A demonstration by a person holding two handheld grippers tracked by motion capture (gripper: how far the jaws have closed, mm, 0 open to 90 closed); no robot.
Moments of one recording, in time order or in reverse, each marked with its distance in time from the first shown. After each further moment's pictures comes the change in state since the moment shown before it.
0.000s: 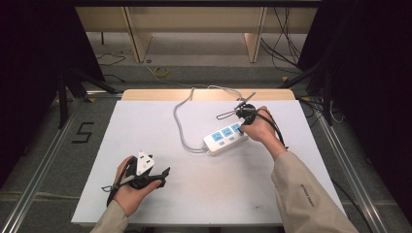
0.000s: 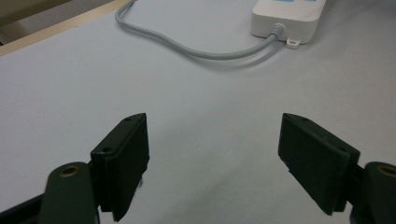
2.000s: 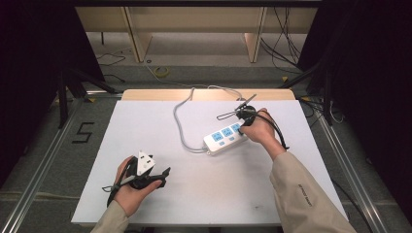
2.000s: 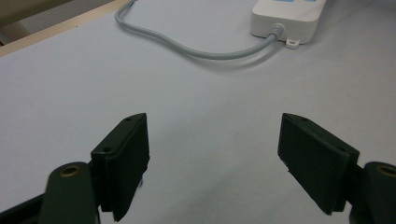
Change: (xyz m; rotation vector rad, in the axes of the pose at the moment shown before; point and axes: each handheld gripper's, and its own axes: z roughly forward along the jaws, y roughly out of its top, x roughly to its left) left arm -0.001 0.000 0.000 0.003 0.001 0.003; right arm 0.001 -0.004 0.005 -0.009 0.007 0.044
